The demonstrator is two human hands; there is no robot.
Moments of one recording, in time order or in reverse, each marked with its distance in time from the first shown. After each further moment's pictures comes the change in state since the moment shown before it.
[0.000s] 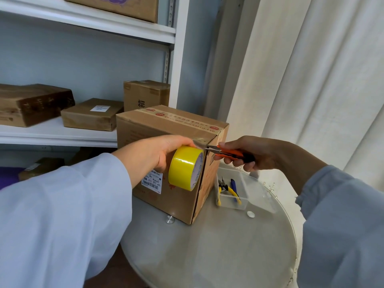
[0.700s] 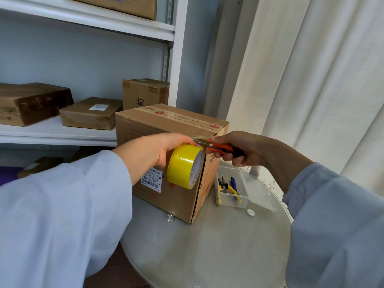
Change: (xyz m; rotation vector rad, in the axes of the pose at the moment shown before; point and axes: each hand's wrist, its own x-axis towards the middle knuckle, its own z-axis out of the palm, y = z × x) left_hand 0.002 0.002 -0.001 0.006 0.004 -0.006; right_hand 0.011 -0.011 0.019 0.084 0.070 -0.041
